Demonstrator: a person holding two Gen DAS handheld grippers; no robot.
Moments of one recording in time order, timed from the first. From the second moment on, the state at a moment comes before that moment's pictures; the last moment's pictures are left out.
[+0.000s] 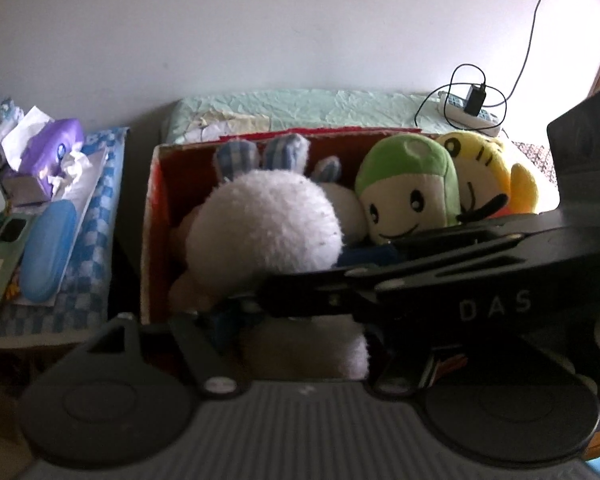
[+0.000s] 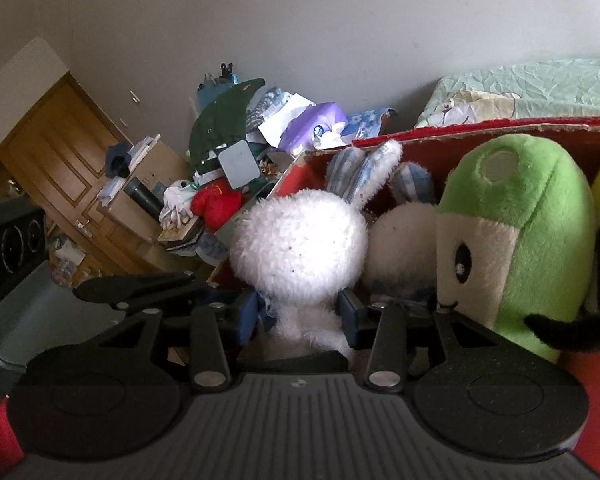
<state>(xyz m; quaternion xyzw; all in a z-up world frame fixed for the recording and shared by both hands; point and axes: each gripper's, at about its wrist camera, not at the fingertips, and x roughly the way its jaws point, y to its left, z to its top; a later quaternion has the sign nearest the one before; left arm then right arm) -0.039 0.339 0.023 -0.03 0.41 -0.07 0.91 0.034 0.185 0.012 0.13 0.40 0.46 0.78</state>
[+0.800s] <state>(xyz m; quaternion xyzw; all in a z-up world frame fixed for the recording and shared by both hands) -0.032 0.331 0.035 -0.03 0.45 0.02 0.89 0.030 0.166 0.016 0.17 0.40 0.38 0.82</state>
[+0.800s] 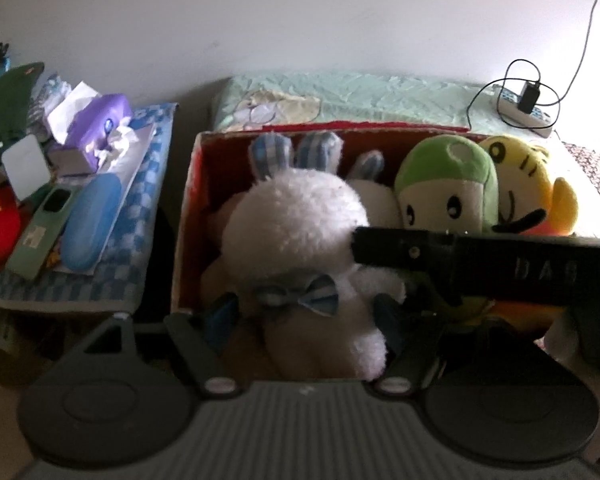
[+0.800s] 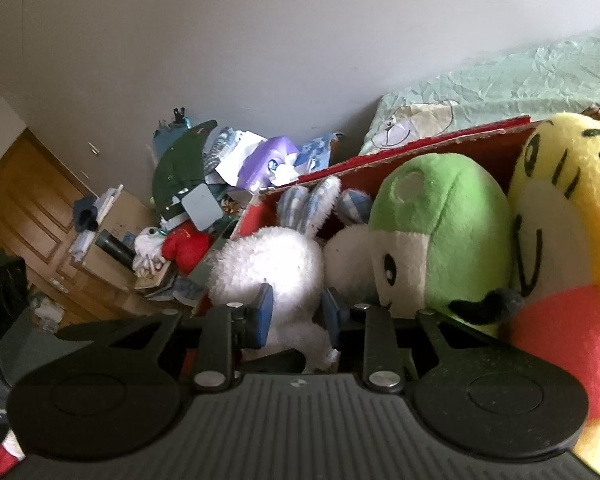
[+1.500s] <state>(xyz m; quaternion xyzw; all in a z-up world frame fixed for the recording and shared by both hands) -0.027 0.313 0.019 -0.02 0.48 0.06 0.88 0.006 0.140 0.025 0.15 0.38 0.31 0.86</state>
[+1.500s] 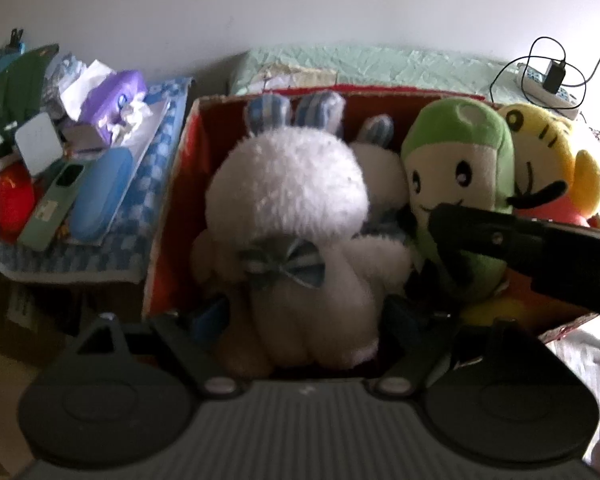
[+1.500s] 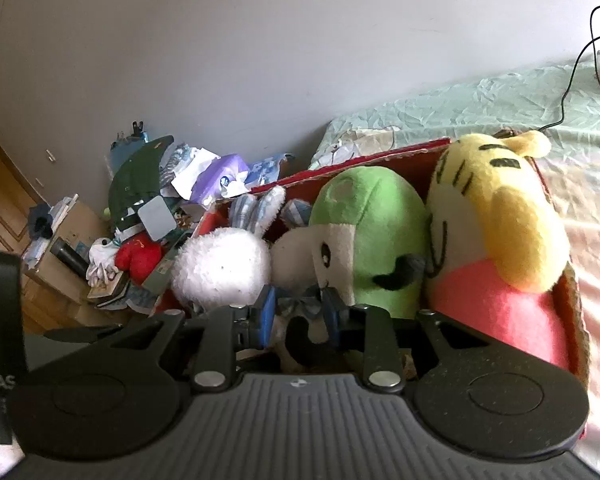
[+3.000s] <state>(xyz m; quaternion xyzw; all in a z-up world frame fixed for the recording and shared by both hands) -0.018 0.304 0.011 -0.02 0.47 0.04 0.88 0.000 0.138 0.013 0.16 0.38 0.30 0.86</state>
